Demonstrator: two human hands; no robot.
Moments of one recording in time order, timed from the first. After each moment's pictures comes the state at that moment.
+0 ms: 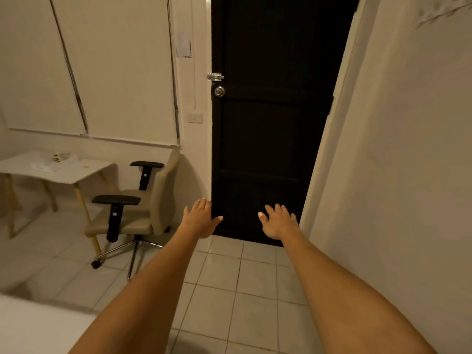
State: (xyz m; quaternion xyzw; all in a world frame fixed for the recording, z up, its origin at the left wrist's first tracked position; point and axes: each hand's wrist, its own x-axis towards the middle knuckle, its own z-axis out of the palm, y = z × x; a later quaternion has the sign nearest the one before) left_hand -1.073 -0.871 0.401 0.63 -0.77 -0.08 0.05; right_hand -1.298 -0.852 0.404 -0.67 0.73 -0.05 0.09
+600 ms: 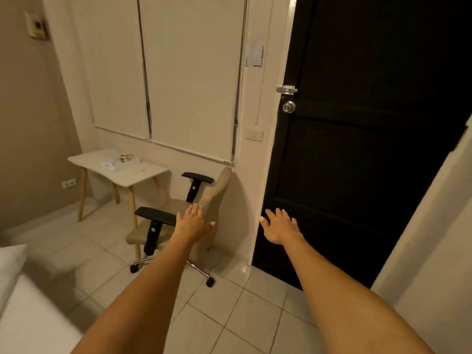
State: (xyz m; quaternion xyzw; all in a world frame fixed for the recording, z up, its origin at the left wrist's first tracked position) left_hand -0.944 -1.099 0.398 0.78 -0.63 -0.07 0.05; right_hand -1.176 -1.150 0.414 -0.77 0.63 -0.02 0.09
